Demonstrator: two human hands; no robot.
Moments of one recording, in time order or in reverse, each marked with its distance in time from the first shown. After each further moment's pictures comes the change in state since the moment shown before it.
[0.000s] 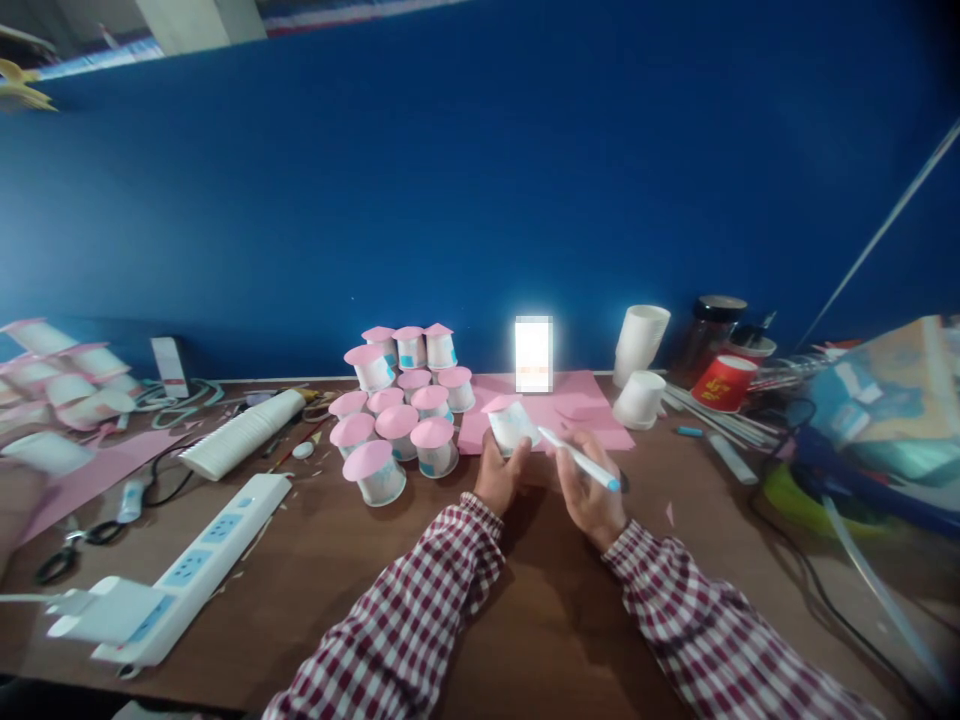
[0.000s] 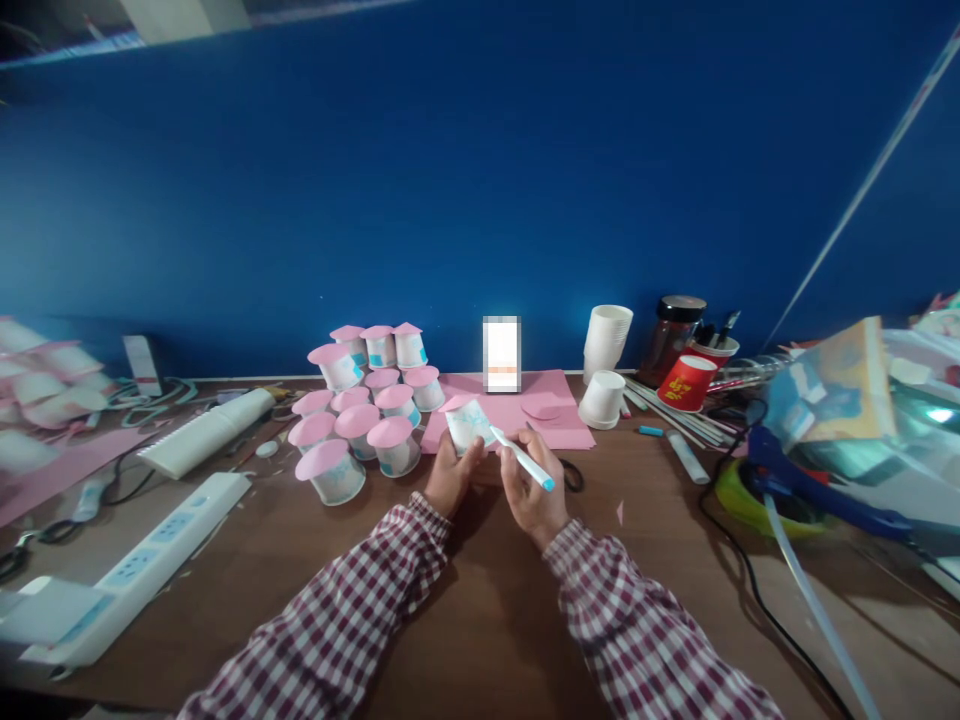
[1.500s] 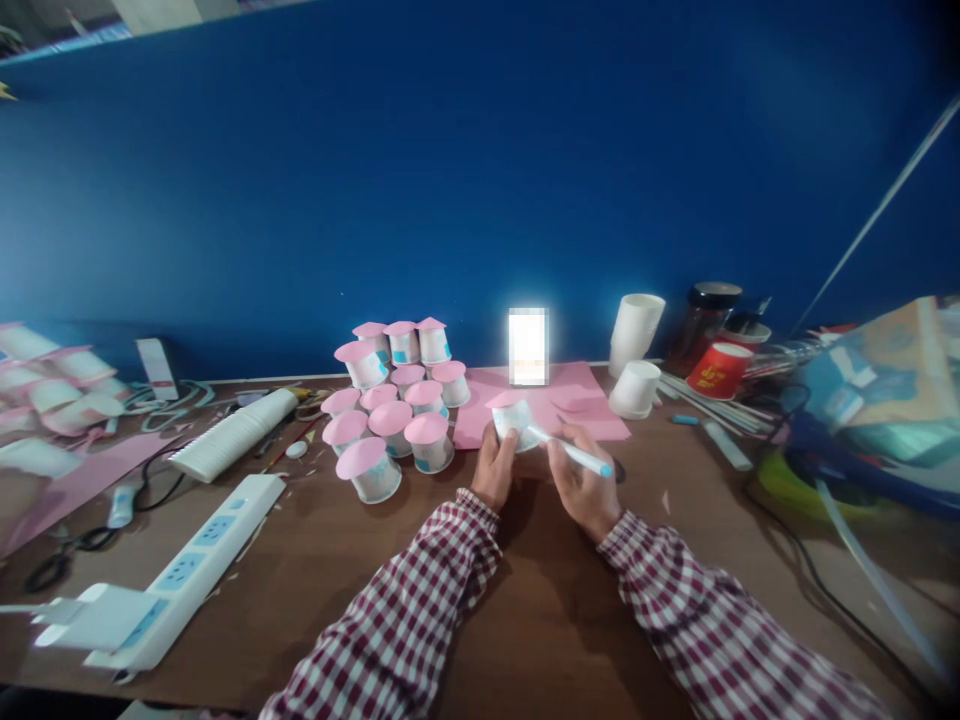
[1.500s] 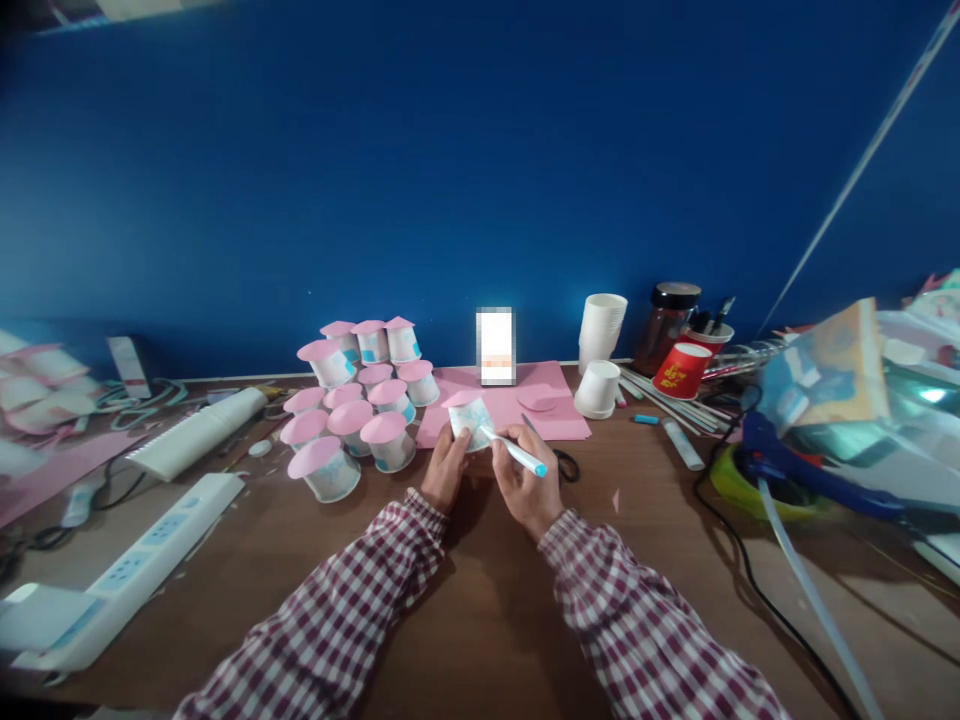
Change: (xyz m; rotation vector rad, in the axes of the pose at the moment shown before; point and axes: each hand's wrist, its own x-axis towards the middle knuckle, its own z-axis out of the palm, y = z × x) left_hand -0.002 -0.003 0.000 -0.169 -0.078 -0.006; right_hand 0.000 0.000 0.001 -0.054 -0.004 -0.032
